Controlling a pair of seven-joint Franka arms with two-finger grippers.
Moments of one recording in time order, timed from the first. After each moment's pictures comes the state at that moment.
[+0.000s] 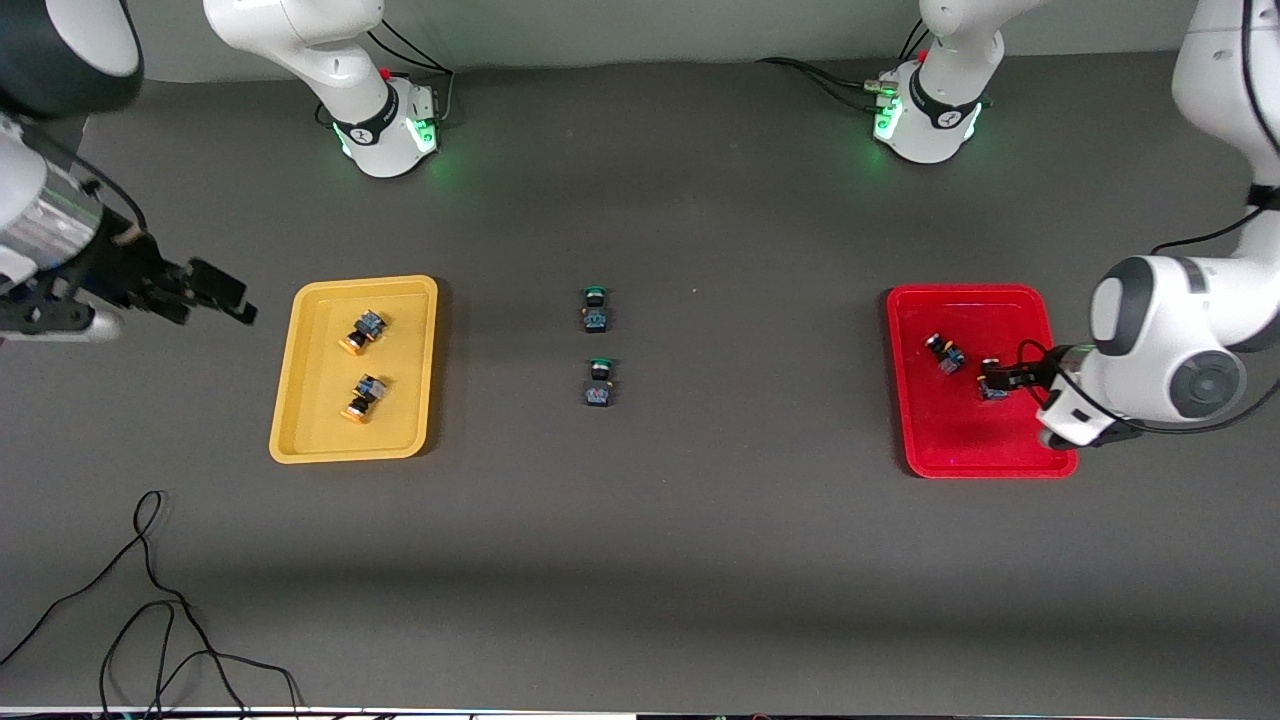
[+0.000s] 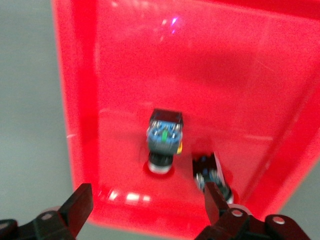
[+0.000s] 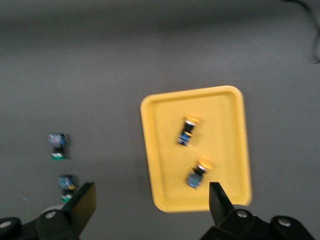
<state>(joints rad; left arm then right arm) 0.41 0.42 -0.39 -1.87 0.20 1.86 -0.25 0.12 -0.12 -0.09 -1.84 0.08 1.77 0.10</state>
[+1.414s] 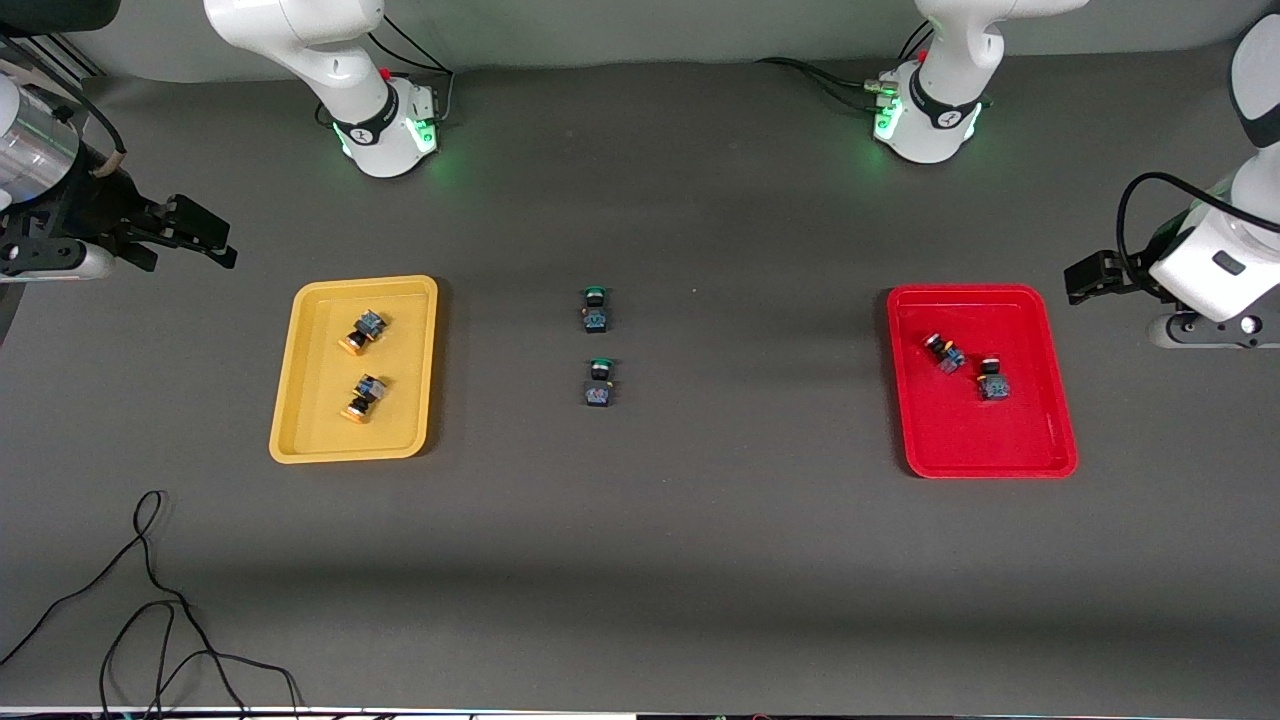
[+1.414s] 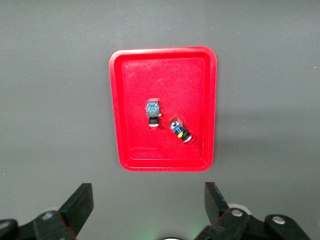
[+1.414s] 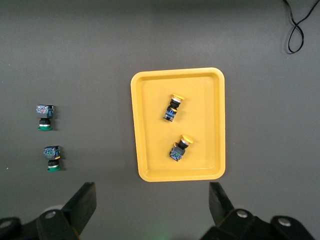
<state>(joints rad) -0.11 0.02 0.07 -1.68 0.07 1.58 -0.03 0.11 -0.15 -0.04 -1.77 0.03 1.61 0.10</state>
